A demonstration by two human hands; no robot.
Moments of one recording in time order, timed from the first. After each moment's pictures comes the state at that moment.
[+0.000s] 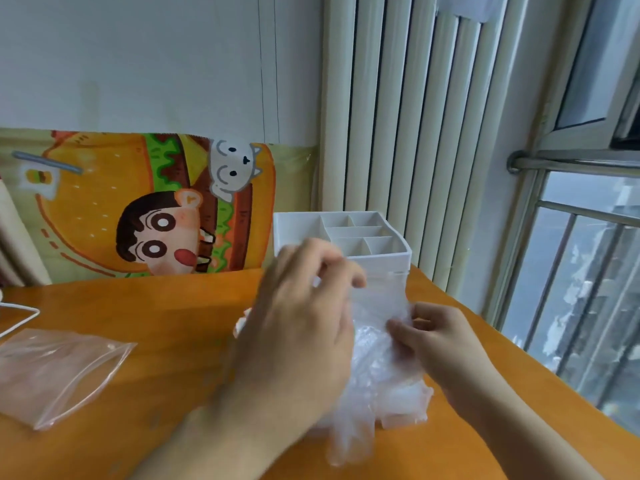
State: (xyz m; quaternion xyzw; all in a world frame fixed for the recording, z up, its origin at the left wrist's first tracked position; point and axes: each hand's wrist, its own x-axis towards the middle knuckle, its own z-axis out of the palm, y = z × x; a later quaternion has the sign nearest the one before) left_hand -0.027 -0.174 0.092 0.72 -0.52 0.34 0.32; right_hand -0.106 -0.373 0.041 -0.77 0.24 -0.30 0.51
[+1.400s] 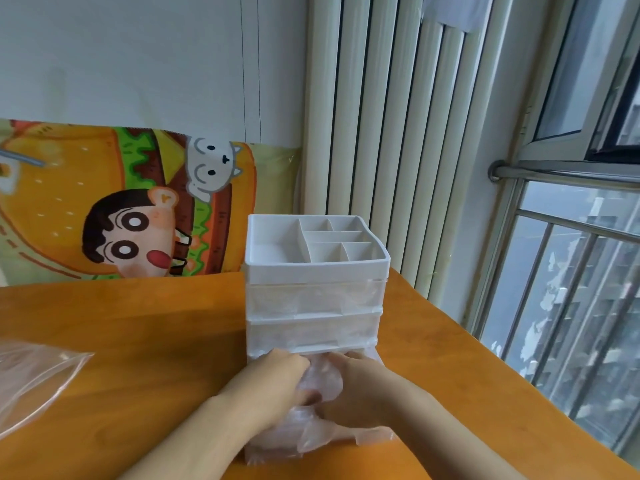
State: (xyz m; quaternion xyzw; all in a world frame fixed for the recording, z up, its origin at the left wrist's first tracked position) left_hand 0.038 -0.235 0.009 0.89 -0.43 -0.10 0.09; right_hand -0.063 -0.361 0.022 -0.95 0.22 0.08 0.21
